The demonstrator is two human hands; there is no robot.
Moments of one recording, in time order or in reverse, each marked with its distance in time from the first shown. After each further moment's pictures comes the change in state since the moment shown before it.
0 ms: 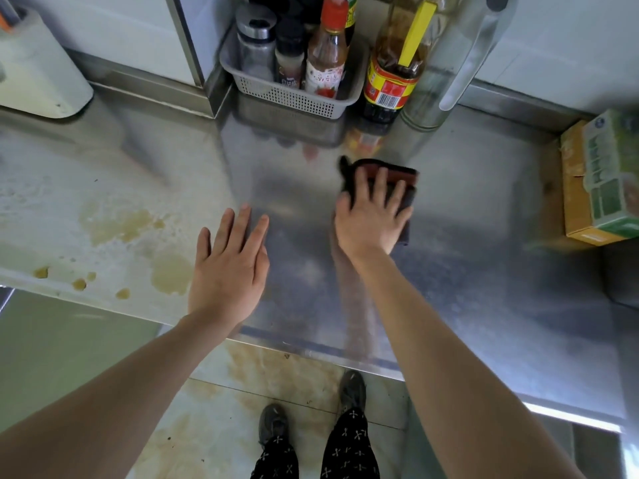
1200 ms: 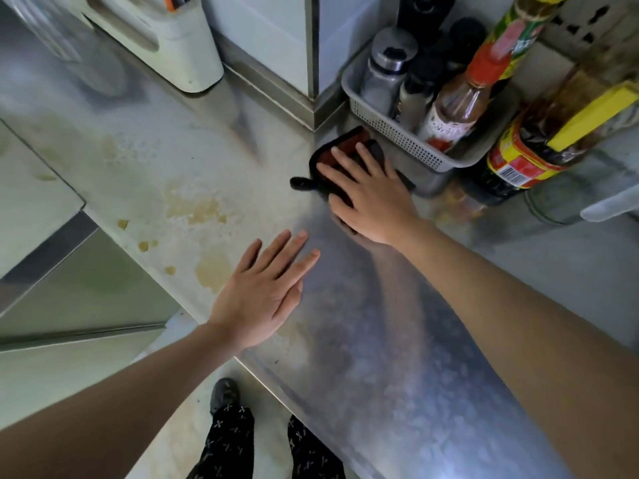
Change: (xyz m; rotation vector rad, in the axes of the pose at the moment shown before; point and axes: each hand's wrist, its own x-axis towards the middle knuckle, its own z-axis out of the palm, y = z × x) left_hand 0.000 0.002 -0.003 0.065 -0.034 -0.076; right_hand 0.101 -0.090 0.012 -0.274 -0.216 -1.192
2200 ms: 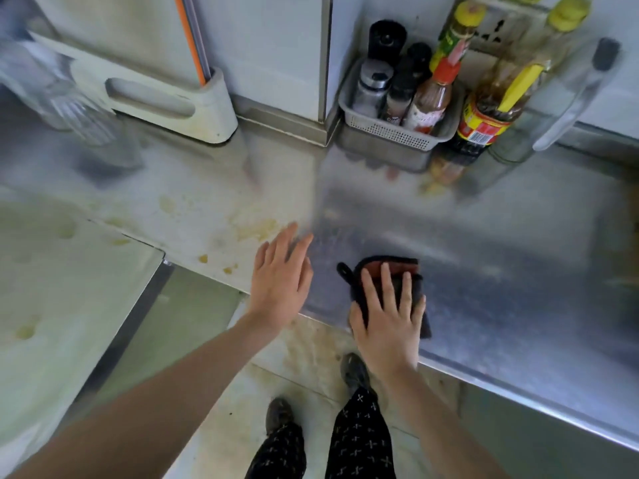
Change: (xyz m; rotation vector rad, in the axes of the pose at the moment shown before) left_hand -0.035 -0.079 -0.034 -0.274 0.132 0.022; right_hand -0.143 -0.229 0.033 0.177 0.004 0.850
